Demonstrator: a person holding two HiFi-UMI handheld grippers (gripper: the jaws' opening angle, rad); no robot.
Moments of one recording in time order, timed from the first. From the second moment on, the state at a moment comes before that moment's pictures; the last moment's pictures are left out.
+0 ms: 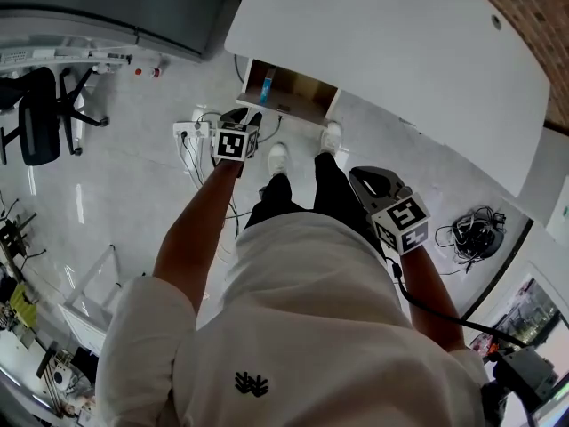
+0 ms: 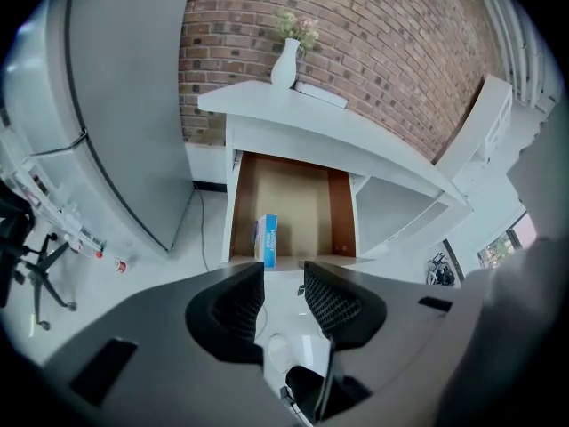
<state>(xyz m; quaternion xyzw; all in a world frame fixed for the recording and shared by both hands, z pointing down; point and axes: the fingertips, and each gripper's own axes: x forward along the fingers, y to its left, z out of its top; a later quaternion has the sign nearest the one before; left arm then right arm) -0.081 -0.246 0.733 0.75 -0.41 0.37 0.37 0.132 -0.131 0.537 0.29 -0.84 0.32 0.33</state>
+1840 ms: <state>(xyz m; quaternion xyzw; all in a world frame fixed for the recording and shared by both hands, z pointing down) -0.101 -0.068 0.512 0.86 -0.29 0.25 0.34 0.038 -0.032 0.450 0.33 -0.86 0.26 0.29</state>
